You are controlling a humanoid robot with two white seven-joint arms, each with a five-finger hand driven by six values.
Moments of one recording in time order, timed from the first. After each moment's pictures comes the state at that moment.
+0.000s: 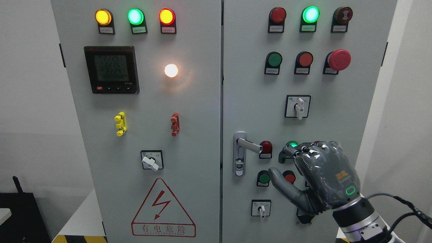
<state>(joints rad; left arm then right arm) 0.00 -0.06 0.00 0.00 -0.08 -0.05 0.02 -0.71 -0.78 0.69 -2.06 0.67 0.34 -0.22</state>
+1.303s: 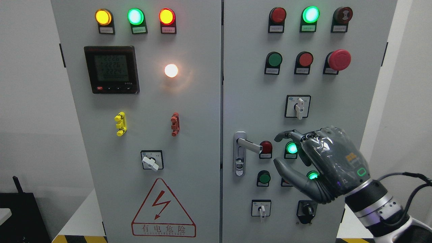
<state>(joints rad) 0.00 -0.06 0.00 0.00 -0.08 -0.05 0.02 -0.95 -0.93 0.87 -2.09 0.34 0.40 -0.26</state>
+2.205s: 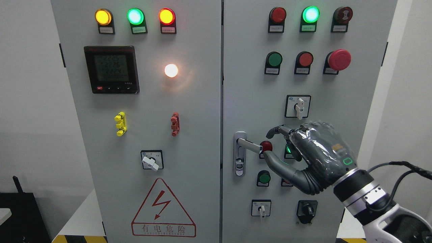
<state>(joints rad) 0.00 -0.06 0.00 0.00 -0.08 -0.05 0.02 -1.09 -0.90 0.96 -2.09 0.23 0.50 -0.15</state>
